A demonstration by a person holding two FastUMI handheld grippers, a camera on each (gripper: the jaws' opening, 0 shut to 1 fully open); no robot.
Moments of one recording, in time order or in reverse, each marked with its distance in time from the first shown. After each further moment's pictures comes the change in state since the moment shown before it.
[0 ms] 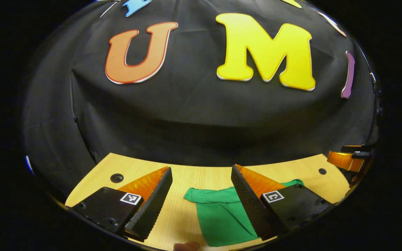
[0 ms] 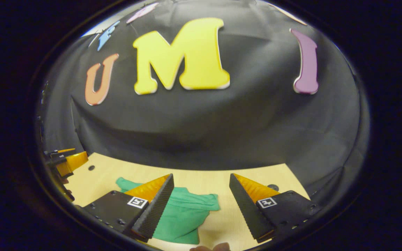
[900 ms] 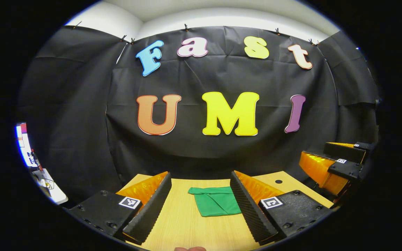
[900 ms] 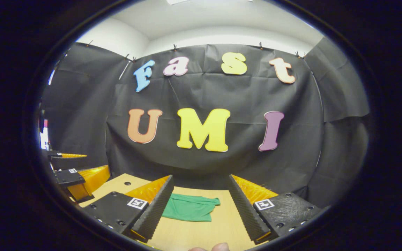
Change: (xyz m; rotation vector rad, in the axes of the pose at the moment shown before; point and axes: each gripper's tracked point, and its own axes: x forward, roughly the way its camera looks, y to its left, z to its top) left arm -0.335 -0.013 0.059 0.050 -0.240 -0.063; right arm -0.363 0.084 0.025 -0.091 -0.355 -0.008
